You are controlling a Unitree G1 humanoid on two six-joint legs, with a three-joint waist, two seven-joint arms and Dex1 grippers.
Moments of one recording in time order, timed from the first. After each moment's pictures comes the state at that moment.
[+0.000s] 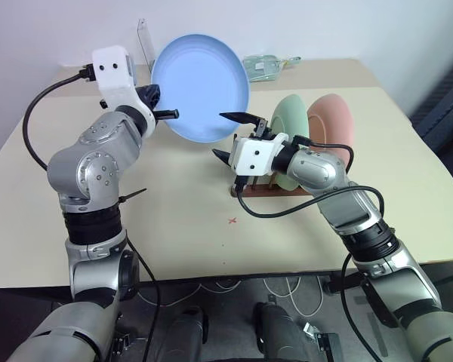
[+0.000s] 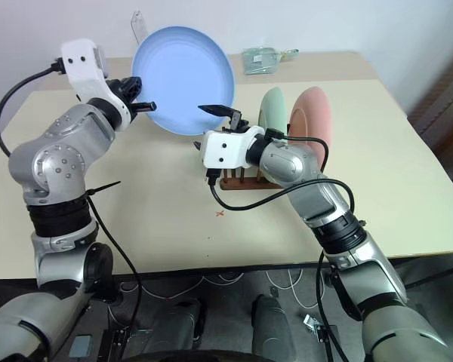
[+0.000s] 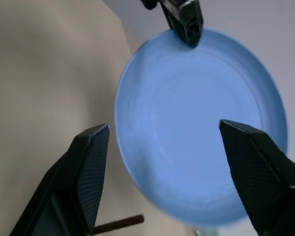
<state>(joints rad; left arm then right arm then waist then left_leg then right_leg) -0.89 0.27 0.26 -0.23 -0.56 1.07 0.15 -0.76 -0.45 0.37 -0.04 -0.32 -0.05 0.58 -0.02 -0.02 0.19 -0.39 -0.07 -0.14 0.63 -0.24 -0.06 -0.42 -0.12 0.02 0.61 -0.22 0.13</state>
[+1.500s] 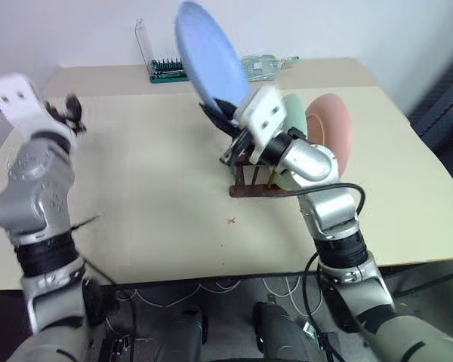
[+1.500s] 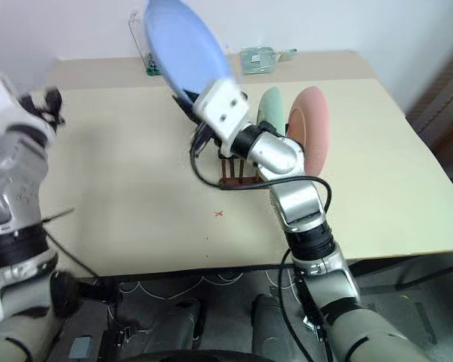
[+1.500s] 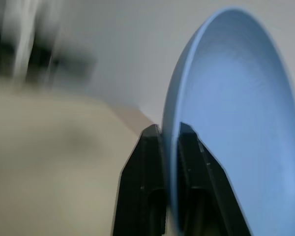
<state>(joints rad) -0.52 0.51 0.37 -0.10 -0.33 0.64 0.00 -0.74 -0.13 0.09 -0.27 0.21 0.42 0.55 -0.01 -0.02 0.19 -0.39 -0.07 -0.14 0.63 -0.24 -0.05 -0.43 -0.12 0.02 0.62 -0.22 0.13</state>
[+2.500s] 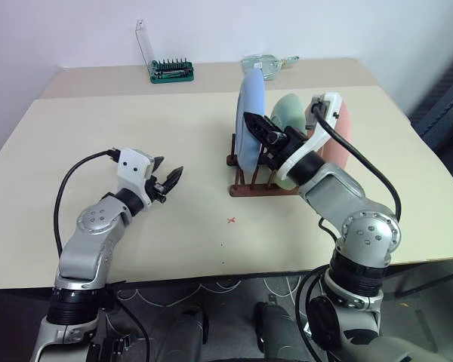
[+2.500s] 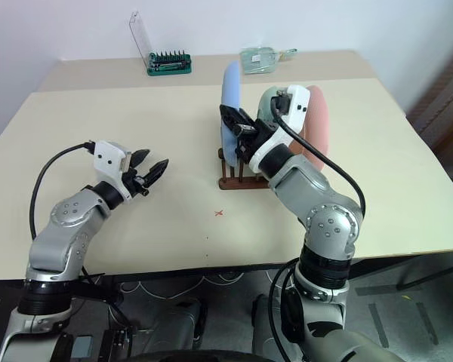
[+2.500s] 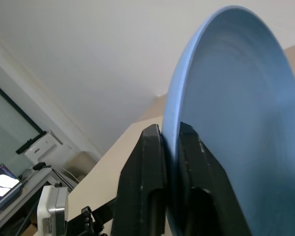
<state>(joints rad) -0.27 0.44 0.07 -0.25 -0.29 0.44 -0.42 -0.59 0.00 -0.24 -0.47 0.97 0.97 -0.05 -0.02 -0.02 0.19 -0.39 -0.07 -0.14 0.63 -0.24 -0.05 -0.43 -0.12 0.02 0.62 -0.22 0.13</state>
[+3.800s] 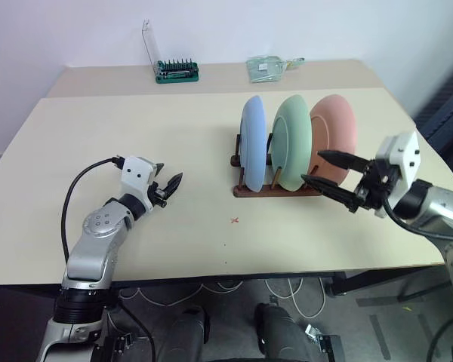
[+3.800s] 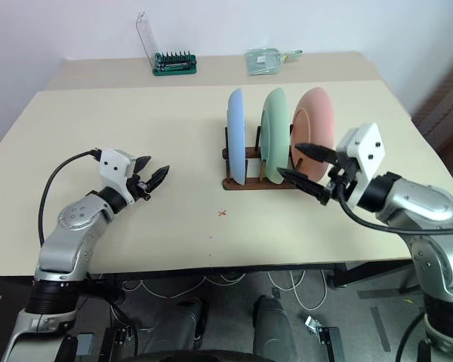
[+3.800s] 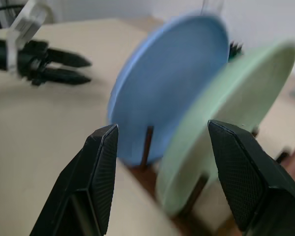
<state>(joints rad) -0.26 0.42 0.07 -0.15 -0.24 0.36 -0.45 -0.15 -0.80 -0.33 -0.51 0.69 0.57 0.77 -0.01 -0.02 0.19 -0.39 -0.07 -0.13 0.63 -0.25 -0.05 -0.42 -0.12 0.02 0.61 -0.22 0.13</state>
